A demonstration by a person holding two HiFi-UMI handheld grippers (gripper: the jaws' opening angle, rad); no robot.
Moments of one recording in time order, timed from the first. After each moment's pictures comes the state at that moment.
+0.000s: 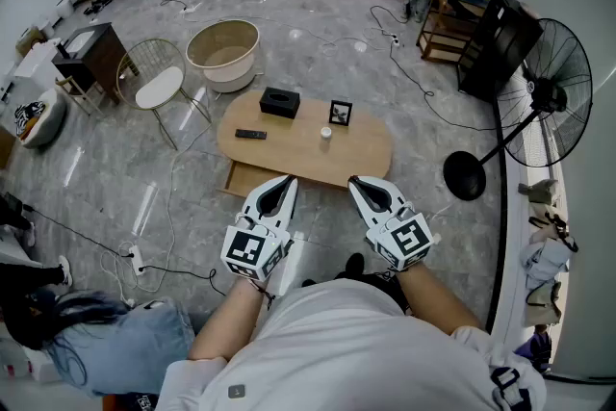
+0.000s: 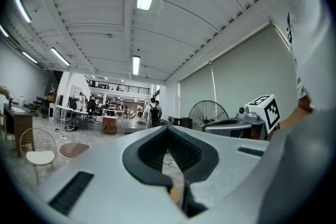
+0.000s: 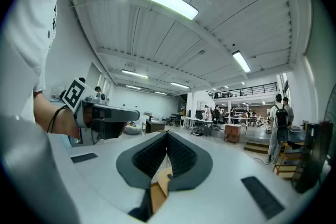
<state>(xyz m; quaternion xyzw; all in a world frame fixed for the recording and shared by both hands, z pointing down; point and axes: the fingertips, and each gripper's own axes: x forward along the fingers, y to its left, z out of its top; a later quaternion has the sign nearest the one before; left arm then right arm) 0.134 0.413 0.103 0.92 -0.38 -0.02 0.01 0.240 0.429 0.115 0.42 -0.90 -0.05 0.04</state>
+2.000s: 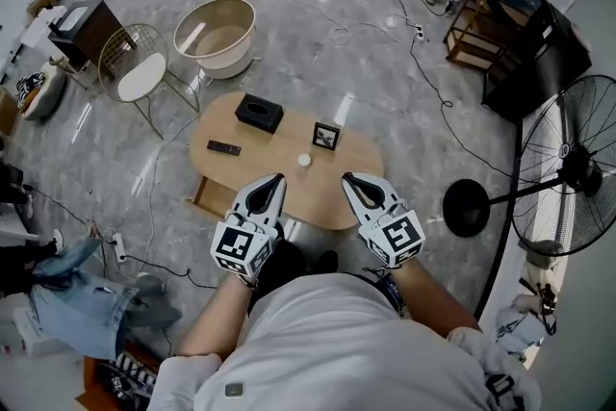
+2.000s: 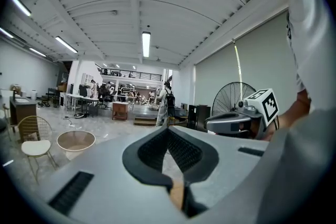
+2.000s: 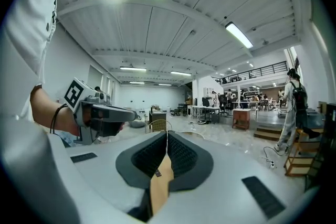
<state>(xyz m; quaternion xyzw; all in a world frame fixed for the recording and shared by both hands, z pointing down) 0.318 0.119 0.188 0.89 -0.45 0.05 0.06 0.437 0.119 0.196 0.36 -0.93 0.02 0.07</state>
